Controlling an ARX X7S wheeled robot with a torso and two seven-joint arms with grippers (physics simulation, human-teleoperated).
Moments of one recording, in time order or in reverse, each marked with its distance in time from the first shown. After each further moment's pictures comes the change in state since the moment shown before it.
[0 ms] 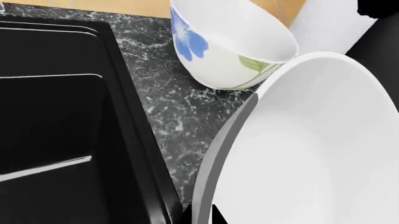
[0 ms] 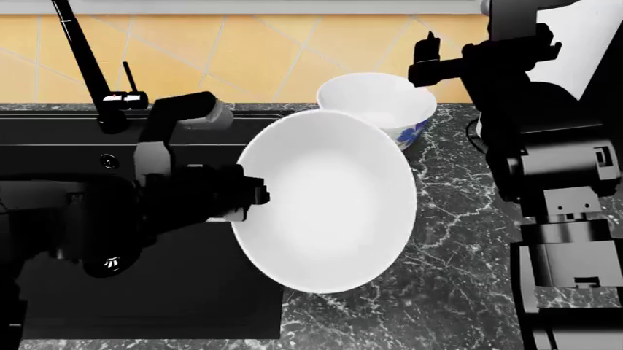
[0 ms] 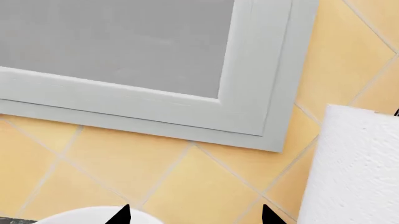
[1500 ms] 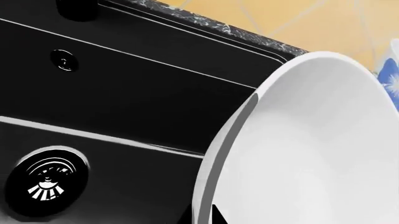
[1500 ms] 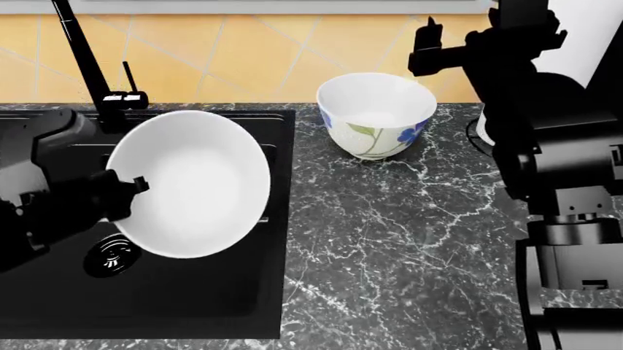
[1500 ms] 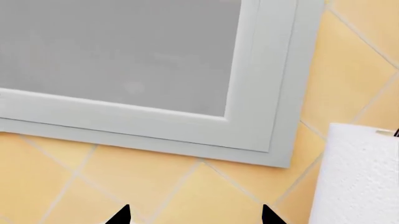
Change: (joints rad) left arm 0.191 -0.296 -0.145 -0.101 0.159 0.140 0.067; right arm 0.002 0.013 0.006 -0.079 0.047 0.030 -0.001
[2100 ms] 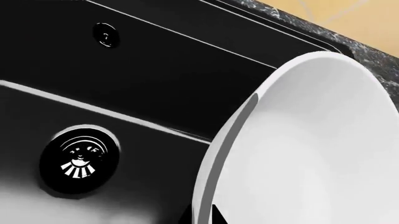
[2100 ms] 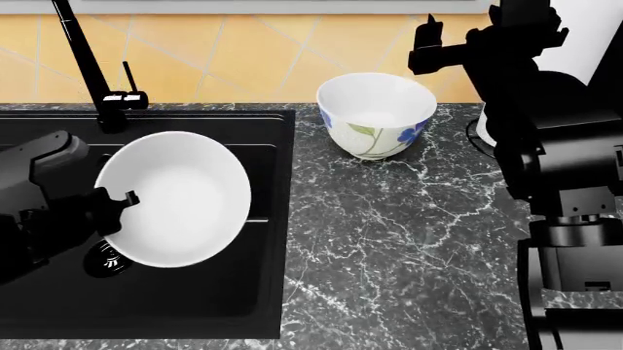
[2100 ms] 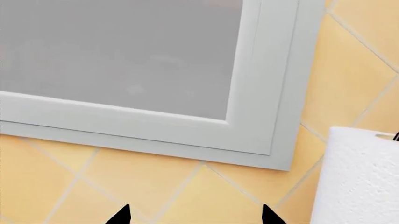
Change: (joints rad) left arm 0.058 -0.005 0.018 -0.090 0.090 0.054 0.051; right arm -0.002 0.005 -0.002 -0.030 0.013 0.018 0.006
